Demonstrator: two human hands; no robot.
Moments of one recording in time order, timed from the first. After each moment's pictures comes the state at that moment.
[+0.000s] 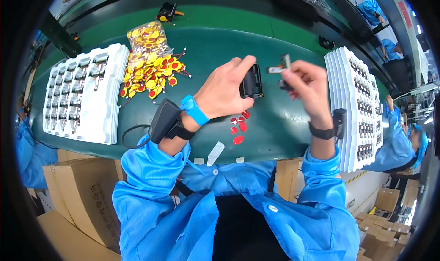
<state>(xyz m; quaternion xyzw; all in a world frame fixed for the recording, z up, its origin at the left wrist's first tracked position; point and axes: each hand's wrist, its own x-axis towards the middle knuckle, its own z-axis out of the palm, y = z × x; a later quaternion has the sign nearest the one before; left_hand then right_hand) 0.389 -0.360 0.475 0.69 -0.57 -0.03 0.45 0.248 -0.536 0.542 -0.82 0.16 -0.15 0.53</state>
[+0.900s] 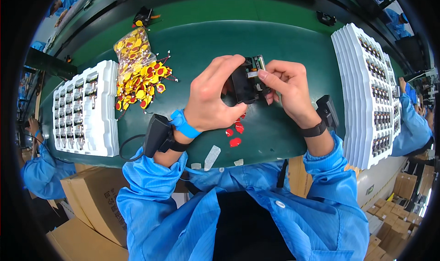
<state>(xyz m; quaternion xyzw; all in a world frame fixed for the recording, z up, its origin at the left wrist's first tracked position) 0.373 -0.361 0.475 0.66 -0.52 0.02 0.54 0.256 -0.531 0.491 -0.71 0.14 -0.14 0.68</state>
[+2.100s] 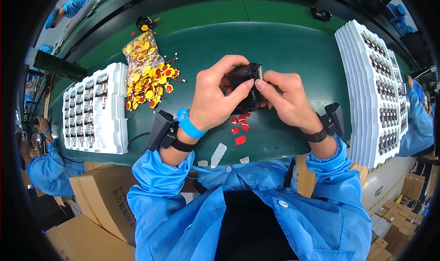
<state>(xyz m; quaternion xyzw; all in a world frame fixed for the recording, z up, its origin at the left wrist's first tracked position) 0.366 -0.365 0.483 0.60 -0.42 -0.17 0.66 0.246 -0.518 0.491 -0.81 0.02 -0.18 0.56</state>
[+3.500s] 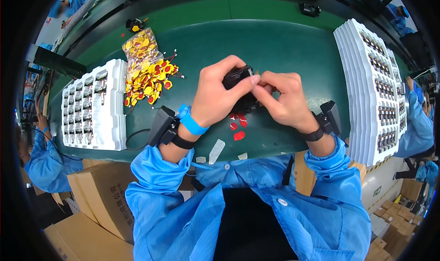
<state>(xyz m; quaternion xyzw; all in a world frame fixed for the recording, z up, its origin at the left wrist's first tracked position) 0.366 -0.366 0.486 0.65 -0.44 -0.17 0.60 0.246 -0.515 0.484 -0.85 -0.02 -0.26 0.45</state>
